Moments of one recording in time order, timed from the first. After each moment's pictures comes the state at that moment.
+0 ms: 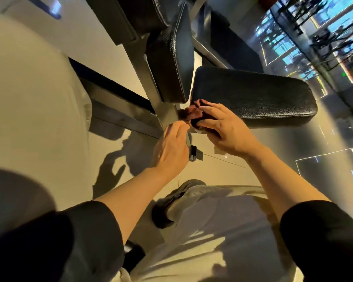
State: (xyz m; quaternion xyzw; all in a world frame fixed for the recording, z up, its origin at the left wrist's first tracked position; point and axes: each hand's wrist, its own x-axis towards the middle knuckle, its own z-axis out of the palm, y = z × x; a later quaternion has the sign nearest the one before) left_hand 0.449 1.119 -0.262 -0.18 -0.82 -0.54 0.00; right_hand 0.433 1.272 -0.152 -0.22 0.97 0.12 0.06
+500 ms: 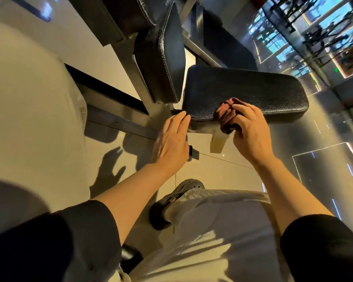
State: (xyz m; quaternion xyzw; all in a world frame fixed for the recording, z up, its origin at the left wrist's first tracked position) left_hand 0.439 1.132 -0.265 -0.22 -0.83 -0.51 0.03; right_hand 0.464 1.310 -0.146 -0.05 0.98 0.13 -0.13
